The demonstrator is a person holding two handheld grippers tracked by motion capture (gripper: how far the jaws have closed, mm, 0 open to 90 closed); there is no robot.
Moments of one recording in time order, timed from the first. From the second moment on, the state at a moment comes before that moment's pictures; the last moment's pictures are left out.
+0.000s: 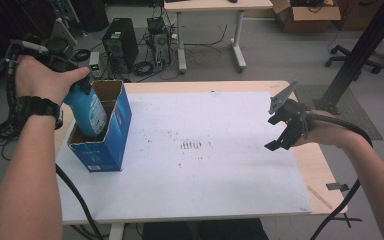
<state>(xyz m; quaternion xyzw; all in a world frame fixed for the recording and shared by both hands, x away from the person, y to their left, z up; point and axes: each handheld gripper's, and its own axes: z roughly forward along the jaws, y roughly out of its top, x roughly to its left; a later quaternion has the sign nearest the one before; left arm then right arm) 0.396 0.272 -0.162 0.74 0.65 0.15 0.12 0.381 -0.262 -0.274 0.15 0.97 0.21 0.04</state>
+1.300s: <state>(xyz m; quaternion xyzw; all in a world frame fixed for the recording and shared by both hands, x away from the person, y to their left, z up) 0.404 0.271 -0.262 0.73 0.67 0.12 0.10 0.379 -0.266 -0.278 0.15 0.96 0.21 0.04</state>
